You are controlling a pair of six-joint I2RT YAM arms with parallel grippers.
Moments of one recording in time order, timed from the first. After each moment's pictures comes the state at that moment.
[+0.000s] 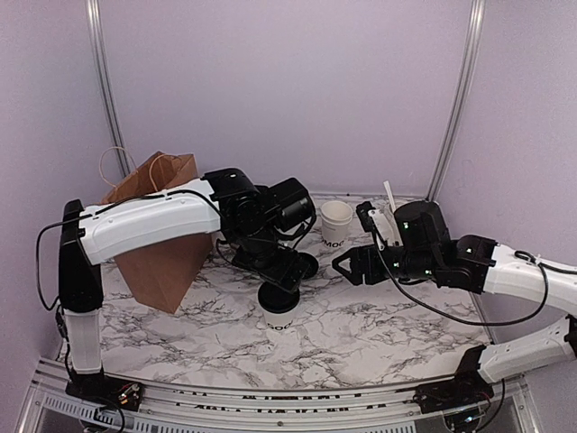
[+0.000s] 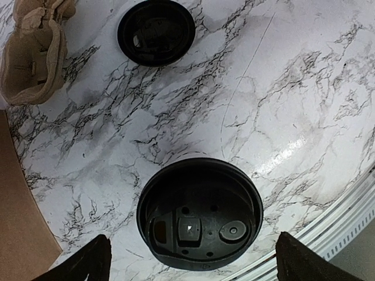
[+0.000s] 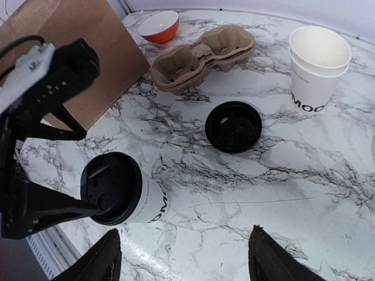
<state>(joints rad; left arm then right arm) -1.09 2.03 1.99 -1.24 -0.12 -0.48 0.85 1.10 0.85 -0.33 0.03 0.43</state>
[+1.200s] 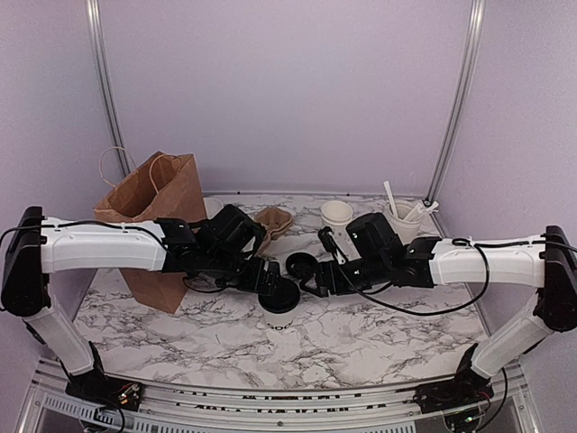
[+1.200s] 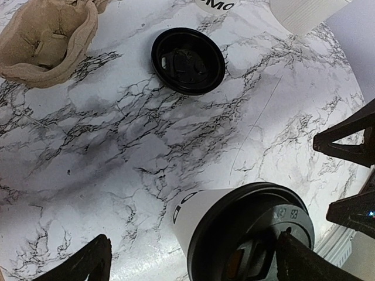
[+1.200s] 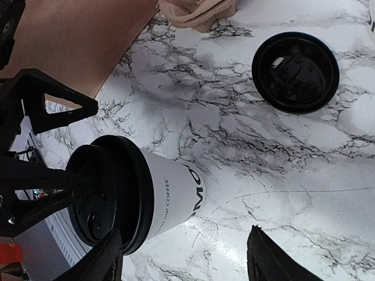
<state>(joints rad) -0.98 1.65 1.20 -0.47 -0.06 -0.62 0.85 1.45 0.90 -0.19 -0.21 0.58</state>
